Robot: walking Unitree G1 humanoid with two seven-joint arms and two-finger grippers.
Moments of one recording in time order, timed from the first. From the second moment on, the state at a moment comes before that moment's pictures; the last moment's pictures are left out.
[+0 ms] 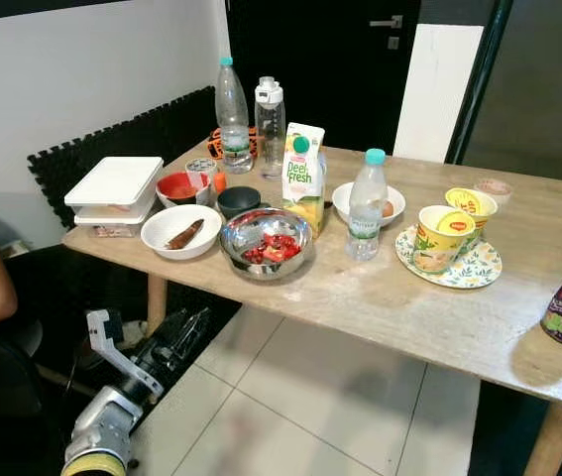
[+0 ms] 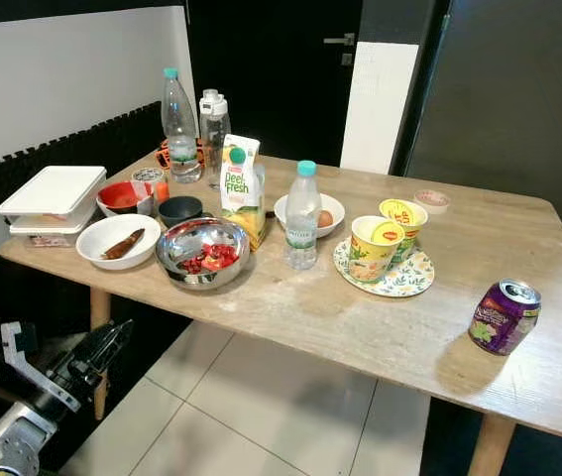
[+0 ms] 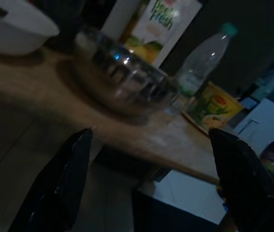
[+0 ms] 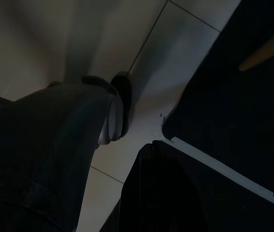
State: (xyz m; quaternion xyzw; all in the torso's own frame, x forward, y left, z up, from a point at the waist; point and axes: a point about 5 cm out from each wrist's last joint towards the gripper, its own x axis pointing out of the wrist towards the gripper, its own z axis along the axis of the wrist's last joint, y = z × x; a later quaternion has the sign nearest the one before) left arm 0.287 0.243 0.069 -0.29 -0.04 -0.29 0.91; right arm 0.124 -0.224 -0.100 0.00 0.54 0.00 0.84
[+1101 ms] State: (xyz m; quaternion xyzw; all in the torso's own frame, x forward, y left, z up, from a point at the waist) left arm 0.366 0.120 0.206 0.39 -0.10 -0.52 0.76; right arm 0.115 -0.228 -0.102 0.00 0.55 -0.01 0.83
